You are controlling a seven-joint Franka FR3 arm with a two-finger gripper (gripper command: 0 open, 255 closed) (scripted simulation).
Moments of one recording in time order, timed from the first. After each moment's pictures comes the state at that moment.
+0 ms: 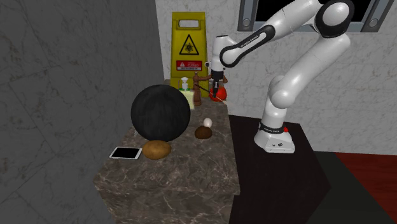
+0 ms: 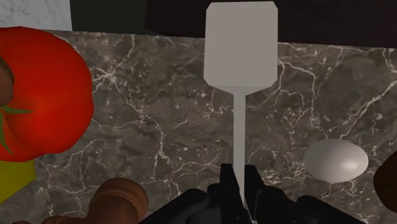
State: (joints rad) arm -0.12 -0.56 -0.22 -2.77 -0.11 2.27 -0.39
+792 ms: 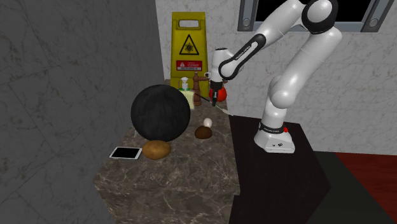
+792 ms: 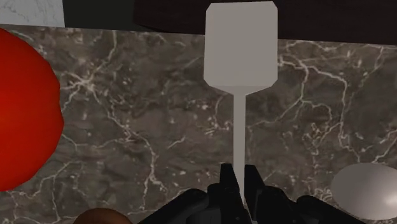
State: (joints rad) arm -0.11 -0.41 -0.25 -2.84 -0.11 2.50 -0.41
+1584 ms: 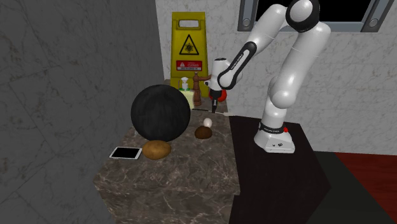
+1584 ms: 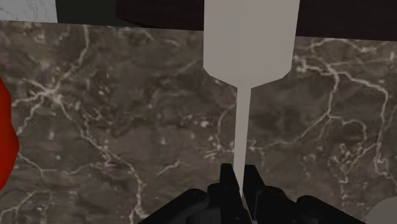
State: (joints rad) arm -0.08 -0.25 -0.27 -2.88 -0.08 2.70 -0.43
